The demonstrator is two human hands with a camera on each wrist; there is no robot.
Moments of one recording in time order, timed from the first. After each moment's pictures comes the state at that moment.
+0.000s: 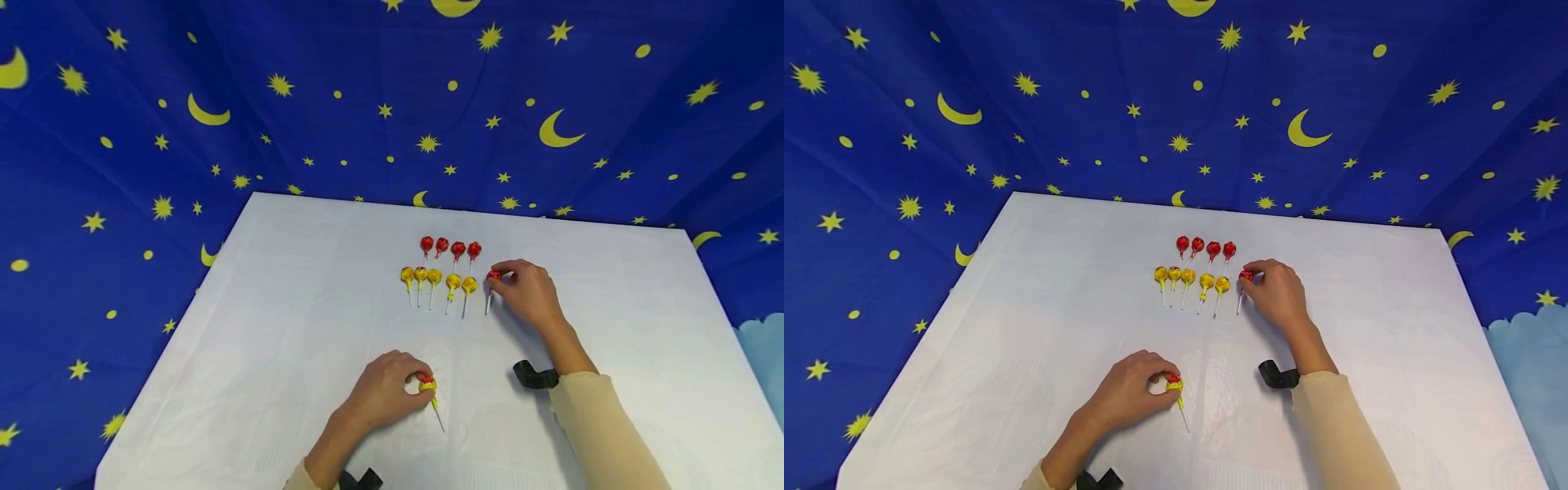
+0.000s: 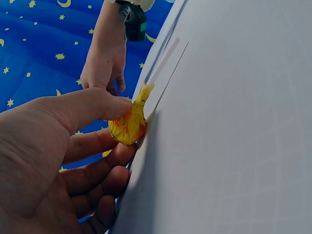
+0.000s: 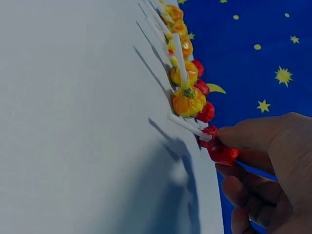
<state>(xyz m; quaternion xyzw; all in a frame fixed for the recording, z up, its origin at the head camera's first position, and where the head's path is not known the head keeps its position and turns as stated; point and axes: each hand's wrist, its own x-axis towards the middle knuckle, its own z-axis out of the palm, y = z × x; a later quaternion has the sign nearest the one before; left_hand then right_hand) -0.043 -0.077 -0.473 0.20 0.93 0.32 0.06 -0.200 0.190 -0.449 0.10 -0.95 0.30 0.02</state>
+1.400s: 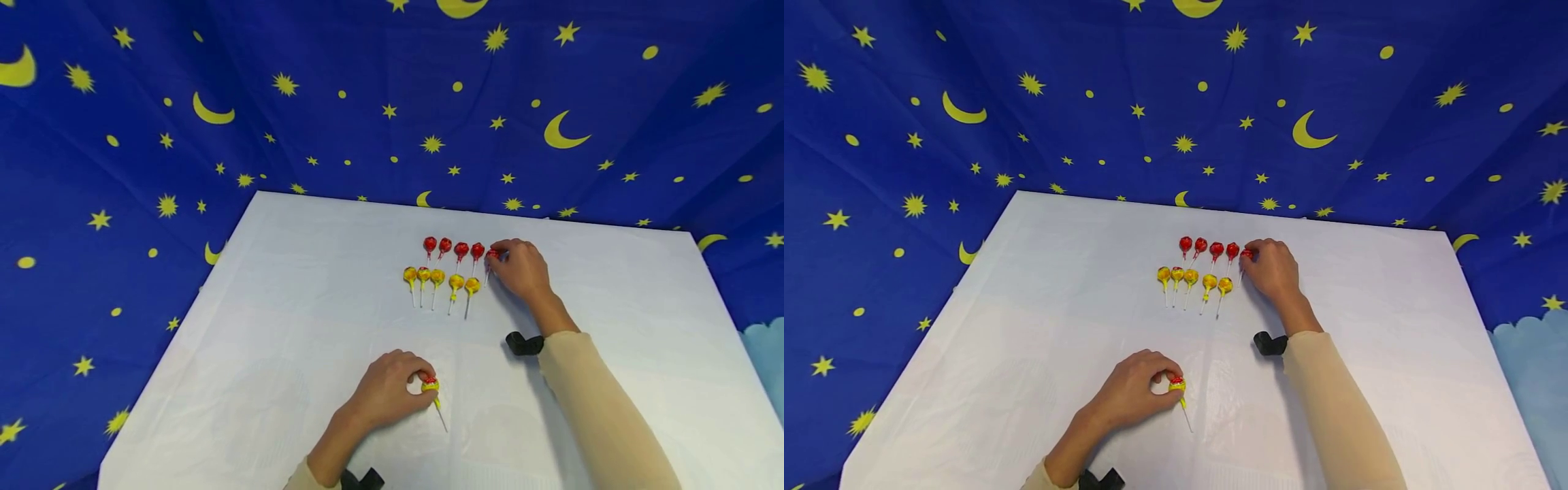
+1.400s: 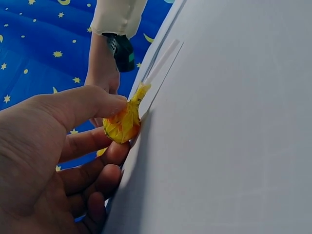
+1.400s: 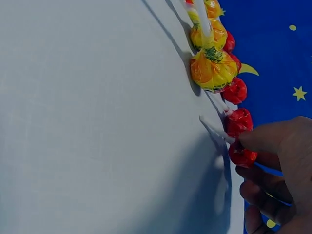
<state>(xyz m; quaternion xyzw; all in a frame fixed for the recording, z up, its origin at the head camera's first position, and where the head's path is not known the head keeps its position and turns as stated) -0.043 -0.079 -0.476 0.21 0.92 0.34 0.05 -0.251 0.178 -0.457 0.09 -0.96 0.26 0.02</state>
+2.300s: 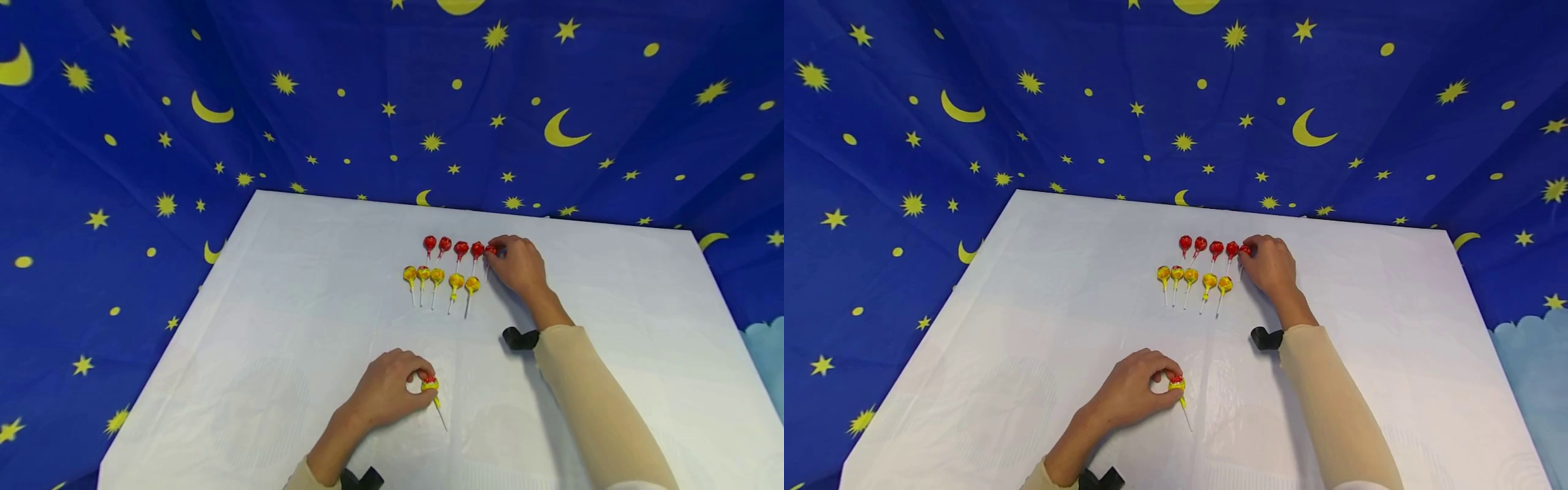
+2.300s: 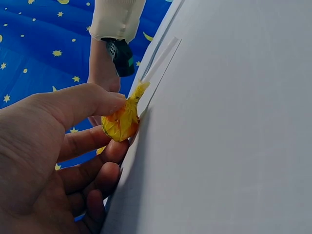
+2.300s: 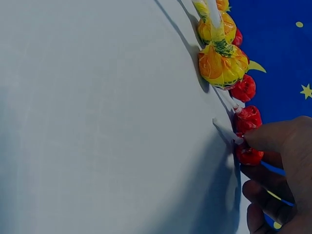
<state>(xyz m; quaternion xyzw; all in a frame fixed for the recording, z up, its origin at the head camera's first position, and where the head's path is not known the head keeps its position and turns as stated) -0.043 -0.078 -0.475 0.20 0.91 0.35 0.05 -0.261 0.176 -0.464 0.08 -0.96 0.26 0.02</state>
